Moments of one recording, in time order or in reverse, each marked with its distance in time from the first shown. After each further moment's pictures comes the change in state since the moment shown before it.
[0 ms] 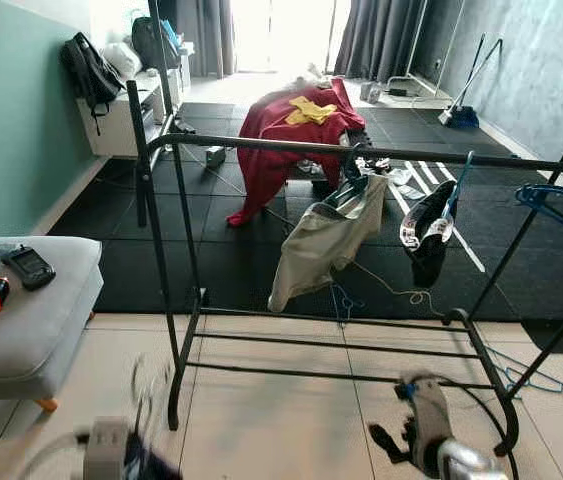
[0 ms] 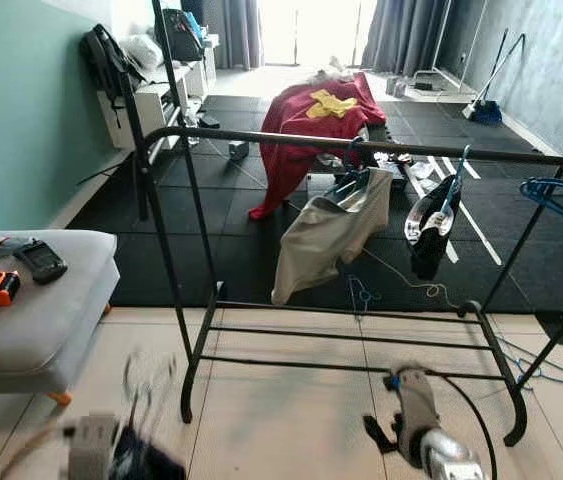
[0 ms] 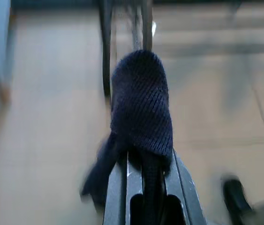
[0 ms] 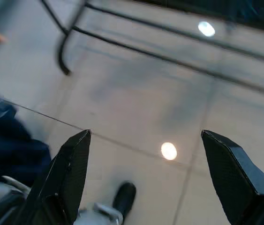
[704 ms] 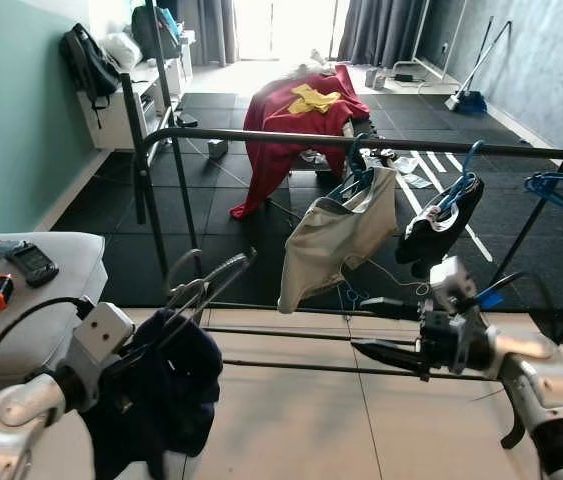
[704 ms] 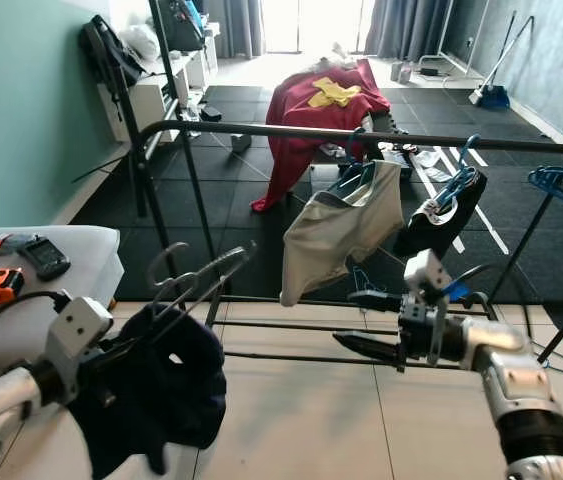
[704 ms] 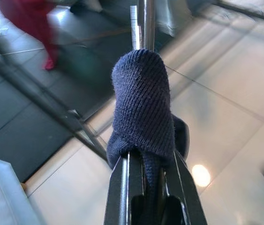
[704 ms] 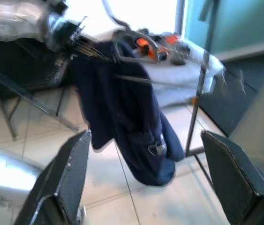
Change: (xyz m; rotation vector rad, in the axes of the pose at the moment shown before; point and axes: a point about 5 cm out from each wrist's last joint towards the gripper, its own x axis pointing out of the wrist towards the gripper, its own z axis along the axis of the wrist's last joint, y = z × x) left arm -0.021 0.036 0.135 0.534 -0.237 -0.489; right arm -0.094 0.013 0.166 -0.485 -0.442 0.843
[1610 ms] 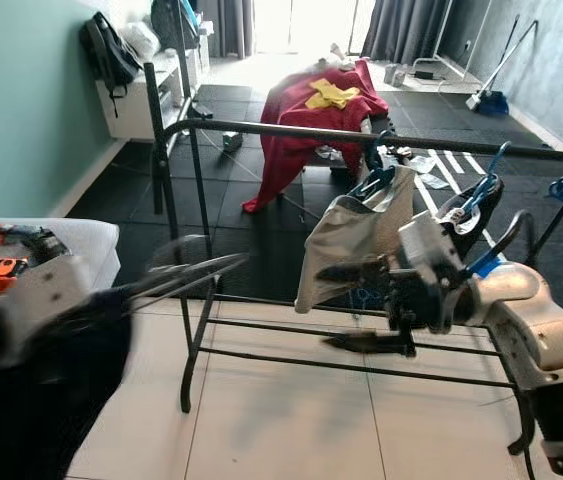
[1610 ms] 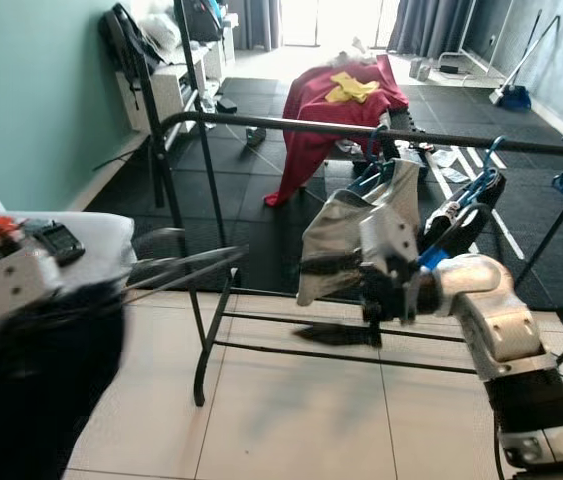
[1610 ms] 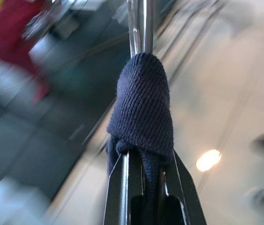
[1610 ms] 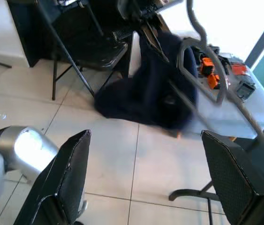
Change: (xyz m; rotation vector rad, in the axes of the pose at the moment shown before) left arm -0.030 0.024 0.086 0.161 -0.121 -0.174; right arm 0.050 0.017 0.060 -0.222 0.014 0.286
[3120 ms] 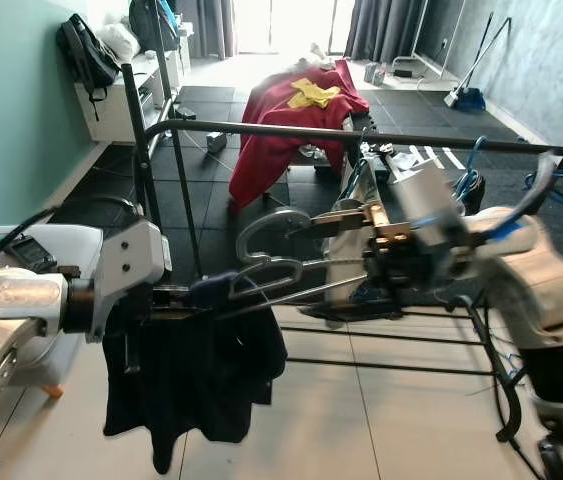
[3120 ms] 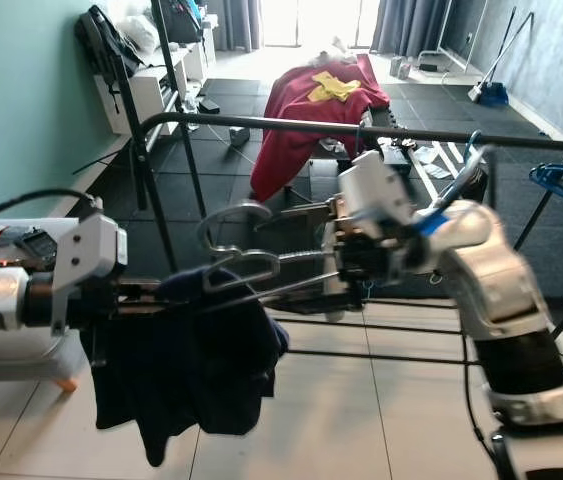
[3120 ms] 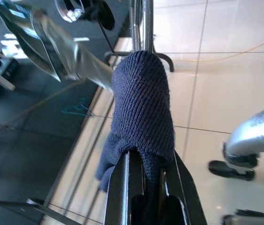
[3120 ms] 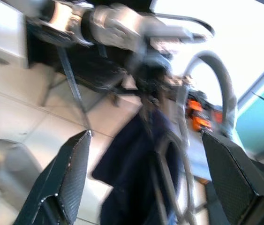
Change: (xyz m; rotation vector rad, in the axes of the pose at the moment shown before) left arm 0.034 -0.004 0.044 0.016 -0.114 -0.209; right arm 0.005 -0.005 0.072 -0.222 -0.106 0.093
